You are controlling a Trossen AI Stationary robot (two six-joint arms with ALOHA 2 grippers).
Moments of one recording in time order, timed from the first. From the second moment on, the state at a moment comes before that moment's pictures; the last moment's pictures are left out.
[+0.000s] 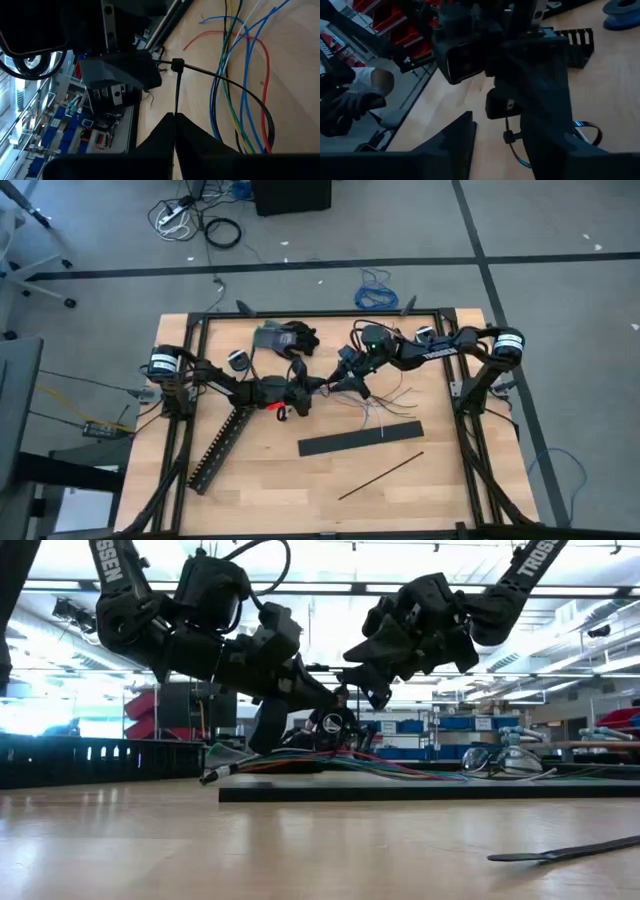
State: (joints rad) left arm 0.00 1.82 0.63 1.00 -0.39 0.96; right arm -0.34 1.67 0.77 0.57 -0.72 0.25
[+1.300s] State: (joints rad) left arm 0.00 1.82 0.63 0.96 -0.36 0.93; right arm -0.38 1.67 0.77 0.63 -0.73 0.28
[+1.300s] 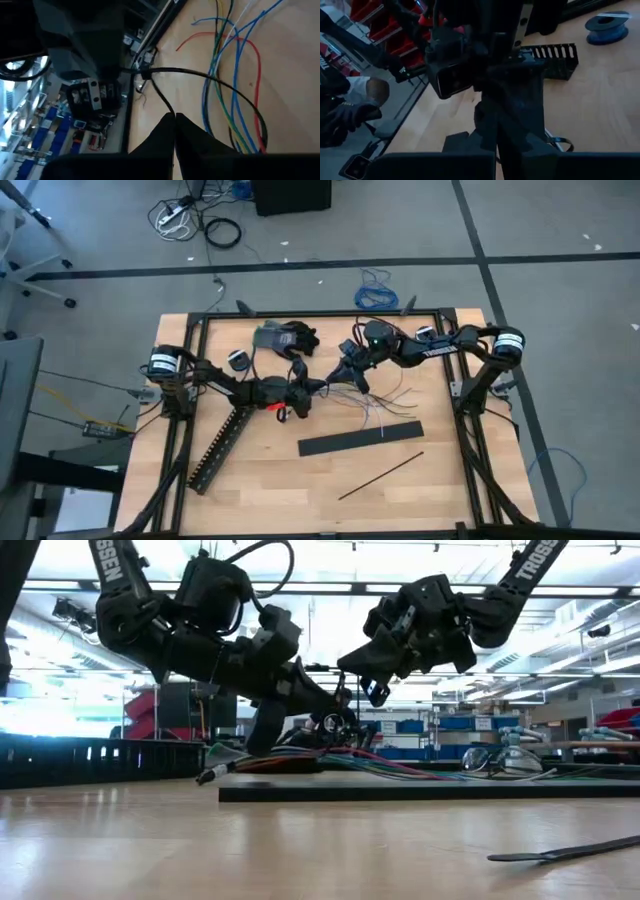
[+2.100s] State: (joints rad) left arm -0.01 1.82 0.63 0.87 -0.35 0.88; right arm -0.47 1.67 0.82 0.67 -0.73 0.29
